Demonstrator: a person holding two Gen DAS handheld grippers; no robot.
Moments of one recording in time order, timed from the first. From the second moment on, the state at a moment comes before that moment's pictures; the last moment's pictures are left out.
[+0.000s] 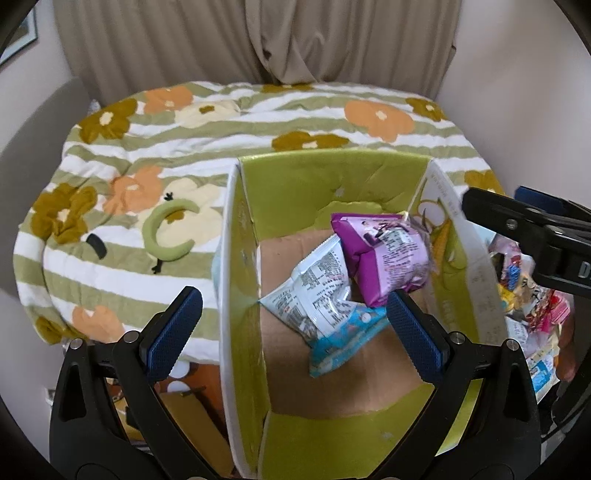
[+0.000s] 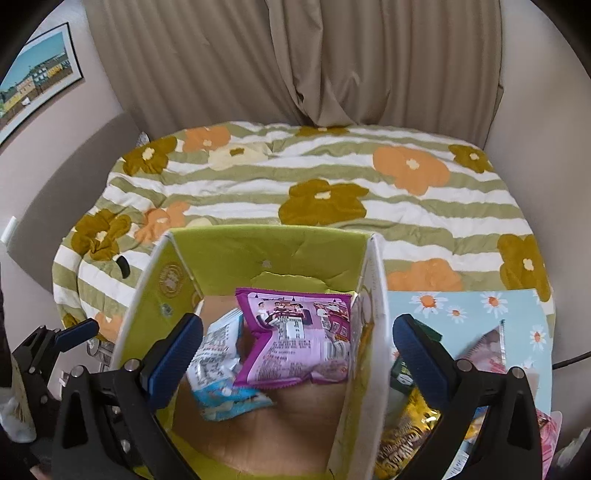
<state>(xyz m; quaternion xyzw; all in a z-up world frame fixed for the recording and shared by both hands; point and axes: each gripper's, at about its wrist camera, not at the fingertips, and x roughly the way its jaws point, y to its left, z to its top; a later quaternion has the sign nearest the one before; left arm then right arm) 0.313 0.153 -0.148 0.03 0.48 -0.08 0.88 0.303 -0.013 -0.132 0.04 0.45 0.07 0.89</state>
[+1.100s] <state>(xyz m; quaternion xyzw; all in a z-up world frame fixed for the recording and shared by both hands) 0.064 -0.099 -0.160 -0.05 0.51 -0.16 0.84 0.022 -0.287 -0.124 0.05 0.43 0.02 0.90</state>
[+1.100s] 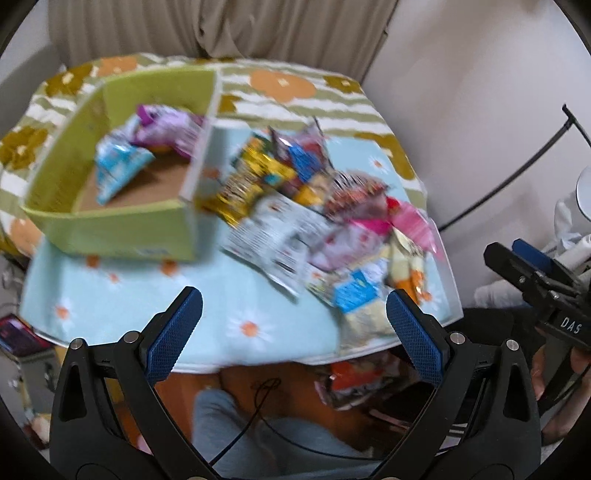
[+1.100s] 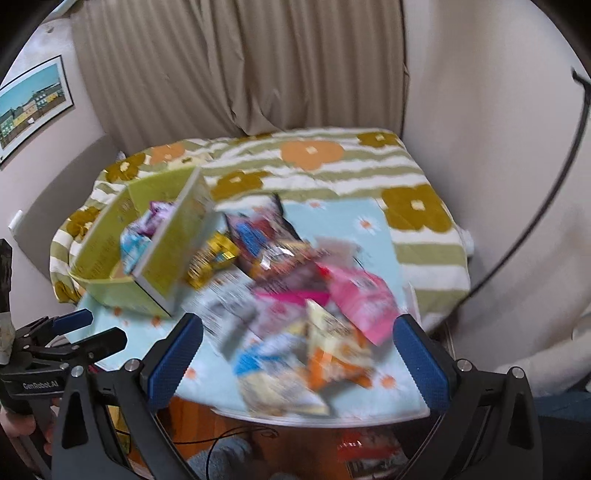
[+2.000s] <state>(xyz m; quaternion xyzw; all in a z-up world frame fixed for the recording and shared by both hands) 0.110 -0.202 -0.295 -0.10 0.60 -0.16 0.78 0.064 -0.365 -0.251 0.20 0.52 0.09 0.83</state>
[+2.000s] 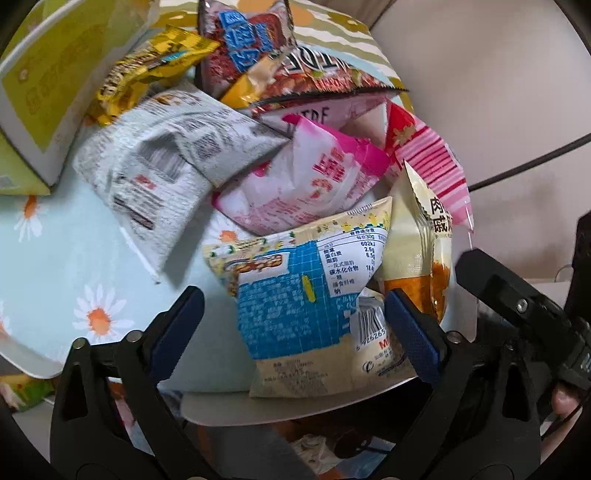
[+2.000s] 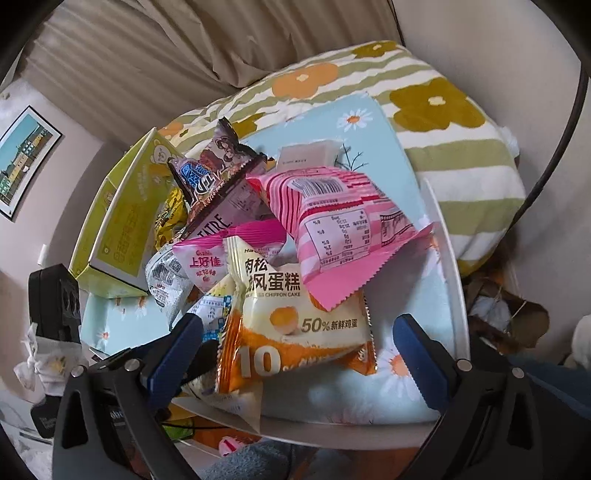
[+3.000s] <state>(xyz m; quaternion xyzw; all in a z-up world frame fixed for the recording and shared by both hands) 0.120 -0.198 -0.292 -0.03 0.60 -0.15 0.79 0.085 -0.356 -0.295 0.22 0.54 0.11 0.80</state>
